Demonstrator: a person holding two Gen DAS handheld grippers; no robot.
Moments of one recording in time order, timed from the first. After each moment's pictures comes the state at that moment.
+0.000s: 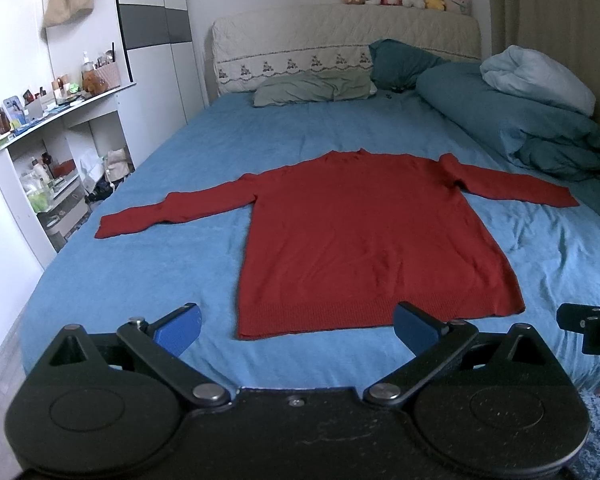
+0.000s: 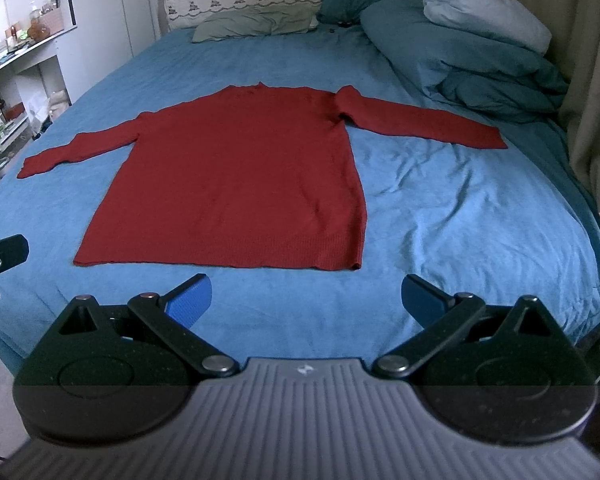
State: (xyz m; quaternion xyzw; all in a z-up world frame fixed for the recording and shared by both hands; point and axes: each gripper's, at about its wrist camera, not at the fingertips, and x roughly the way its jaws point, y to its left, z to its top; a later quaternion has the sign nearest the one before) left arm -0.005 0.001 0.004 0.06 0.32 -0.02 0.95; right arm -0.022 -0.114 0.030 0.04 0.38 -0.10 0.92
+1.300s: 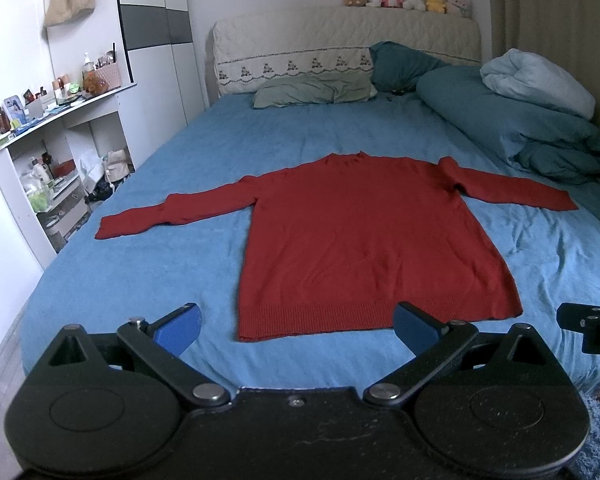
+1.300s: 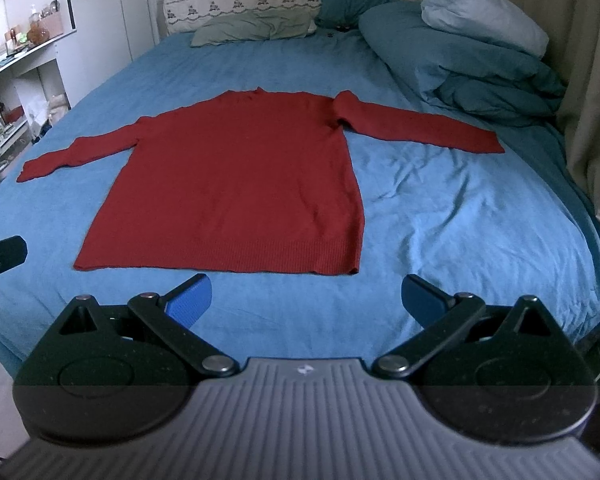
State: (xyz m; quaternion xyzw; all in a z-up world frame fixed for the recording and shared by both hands) left arm -0.005 0.002 0.008 0.06 0.32 -0.02 0.95; right arm -0.023 -0.107 0.039 0.04 0.38 -0.10 0.92
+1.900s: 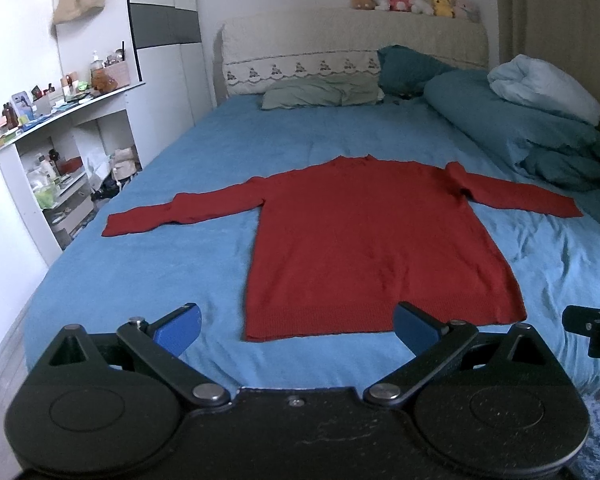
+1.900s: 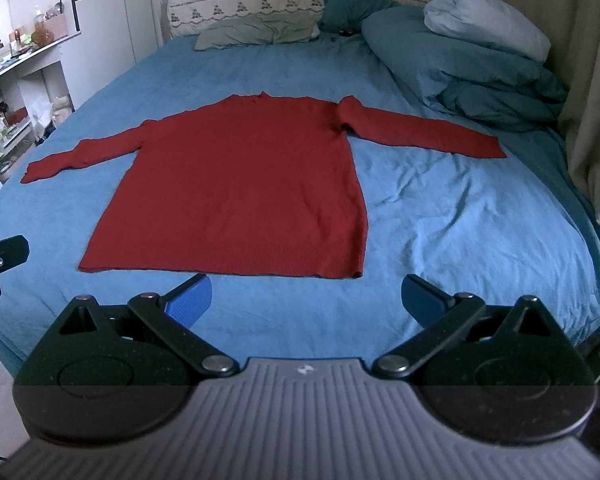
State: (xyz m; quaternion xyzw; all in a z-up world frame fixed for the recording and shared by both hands) left arm -0.008 0.006 0.012 0.05 0.32 -0.01 0.95; right arm -0.025 -0.102 0.041 0.04 0.37 -0.09 0.92
